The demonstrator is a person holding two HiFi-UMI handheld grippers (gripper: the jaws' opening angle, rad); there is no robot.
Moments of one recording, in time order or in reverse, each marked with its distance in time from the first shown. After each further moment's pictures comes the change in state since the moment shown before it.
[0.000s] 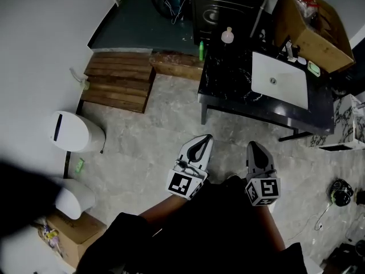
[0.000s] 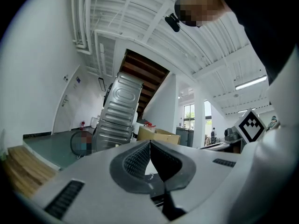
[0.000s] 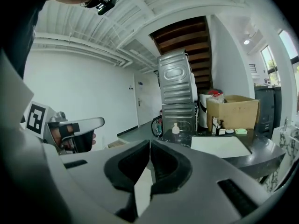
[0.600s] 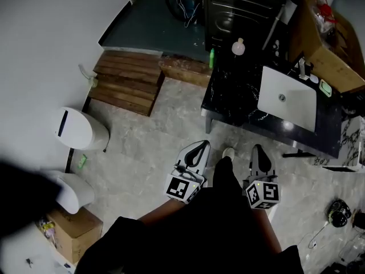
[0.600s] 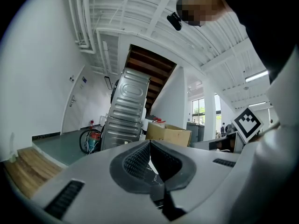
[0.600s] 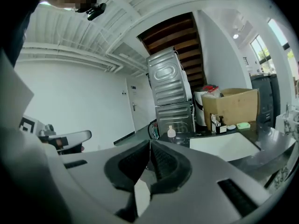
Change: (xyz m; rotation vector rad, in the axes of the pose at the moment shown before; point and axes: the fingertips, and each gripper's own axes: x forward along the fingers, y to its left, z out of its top) left arm 0.047 0.041 -0.022 -0.001 0.052 0.110; right arm 0.066 -0.059 0.010 0.111 -0.054 -0.025
